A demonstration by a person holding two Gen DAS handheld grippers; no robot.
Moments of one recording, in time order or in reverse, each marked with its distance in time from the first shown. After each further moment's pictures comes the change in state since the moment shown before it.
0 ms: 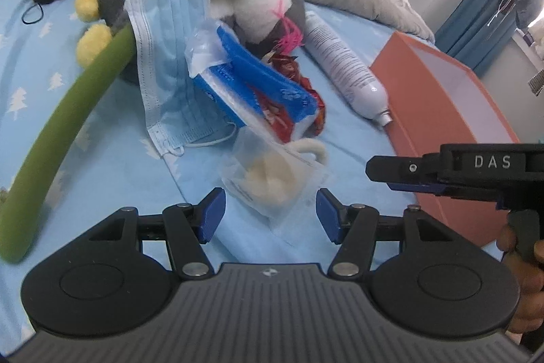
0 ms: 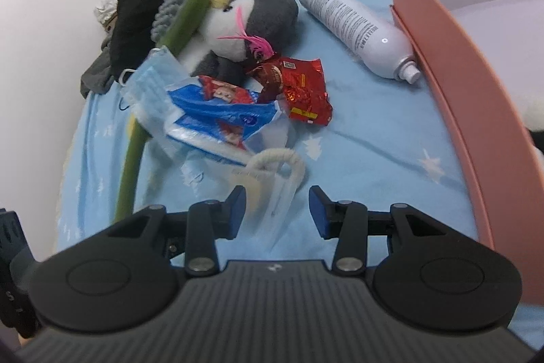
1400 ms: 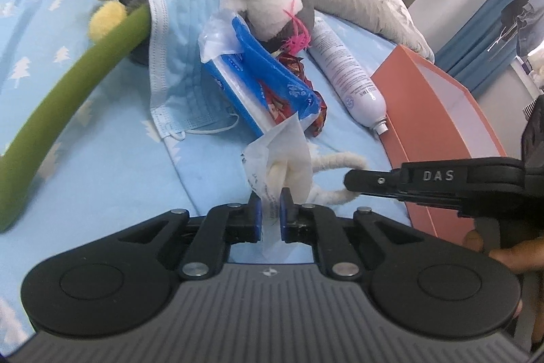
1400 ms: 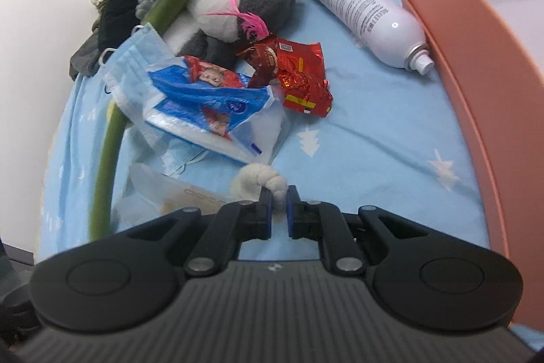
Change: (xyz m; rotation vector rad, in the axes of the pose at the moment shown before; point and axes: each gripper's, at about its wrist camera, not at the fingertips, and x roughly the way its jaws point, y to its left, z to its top) left arm -0.017 0.005 -0.021 -0.096 -0.035 -0.033; right arm 0.020 0.002 -0.004 -0.040 0.030 -0.033
